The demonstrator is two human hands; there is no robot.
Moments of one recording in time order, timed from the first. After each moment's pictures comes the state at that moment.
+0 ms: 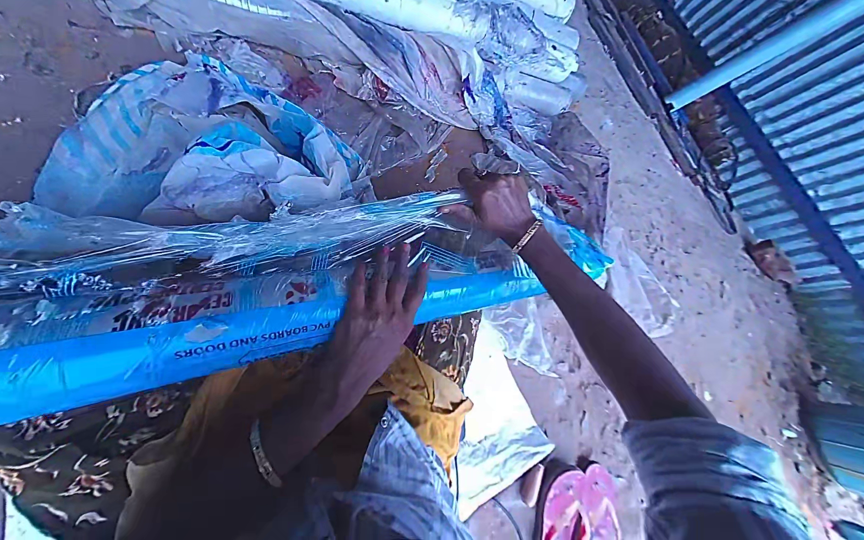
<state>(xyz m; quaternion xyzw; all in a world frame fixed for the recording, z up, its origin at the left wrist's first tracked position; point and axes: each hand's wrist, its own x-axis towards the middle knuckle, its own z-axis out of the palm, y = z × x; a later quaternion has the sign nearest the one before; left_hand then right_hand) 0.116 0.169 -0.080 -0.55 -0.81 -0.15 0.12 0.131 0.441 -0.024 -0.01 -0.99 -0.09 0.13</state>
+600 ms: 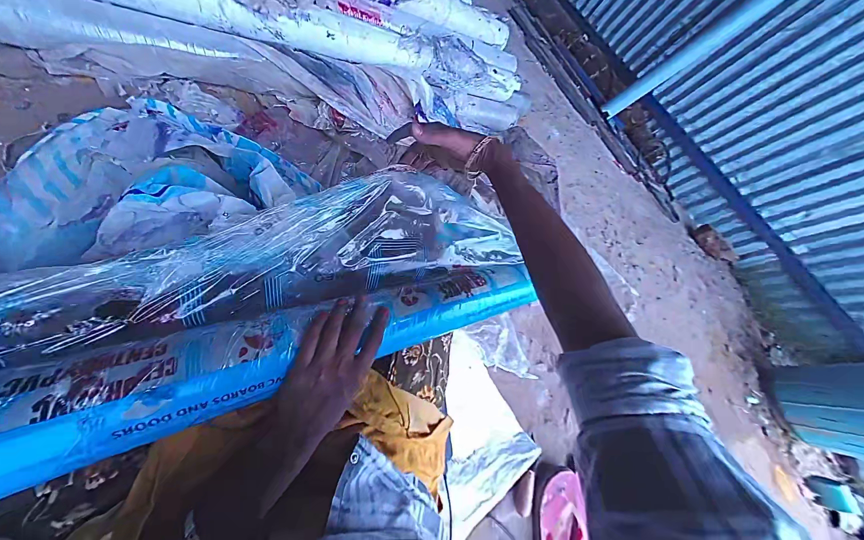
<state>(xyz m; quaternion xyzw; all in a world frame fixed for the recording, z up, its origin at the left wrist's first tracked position) 0.116 0.148 -0.095 -0.57 -0.77 -0.19 0.21 0.049 0.509 0.036 -0.13 -0.88 0.43 -0.13</state>
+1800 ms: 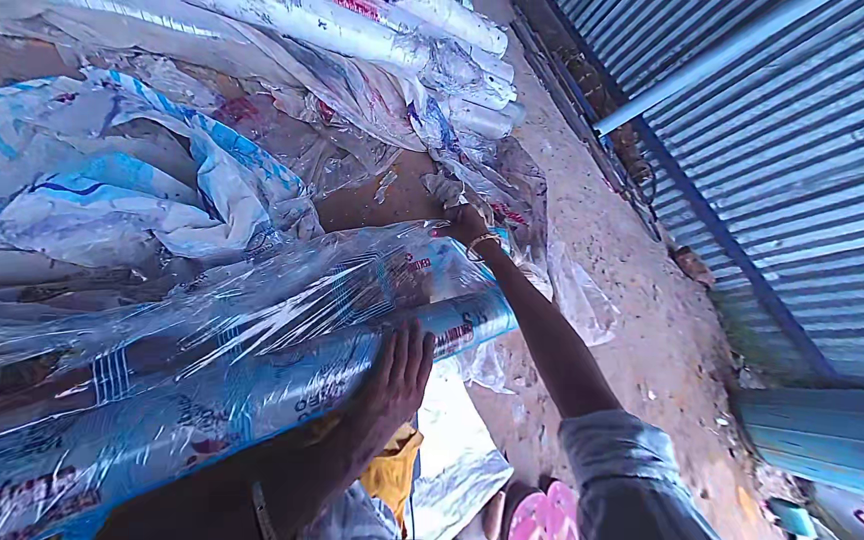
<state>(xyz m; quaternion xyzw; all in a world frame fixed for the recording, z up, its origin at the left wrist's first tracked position) 0.204 0.220 -0.098 -0.61 -0.76 -0.13 0.21 0.161 0.549 -0.062 -0.35 -0.91 0.20 -0.07</state>
